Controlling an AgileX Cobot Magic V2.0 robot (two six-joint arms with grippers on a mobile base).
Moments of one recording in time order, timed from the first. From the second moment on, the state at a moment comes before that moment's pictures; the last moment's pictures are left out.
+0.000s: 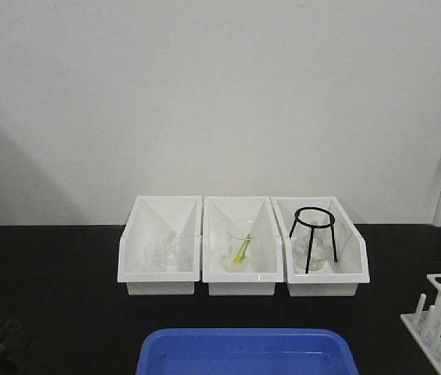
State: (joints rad) left arm -0.11 1.55 -0.40 0.03 -0.77 0.29; right arm 0.11 0.72 -0.63 -0.09 -0.02 -0.04
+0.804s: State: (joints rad) left arm -0.11 1.33 -0.40 0.03 -0.70 0.26; right arm 0.11 0.72 -0.63 -0.09 0.00 -0.04
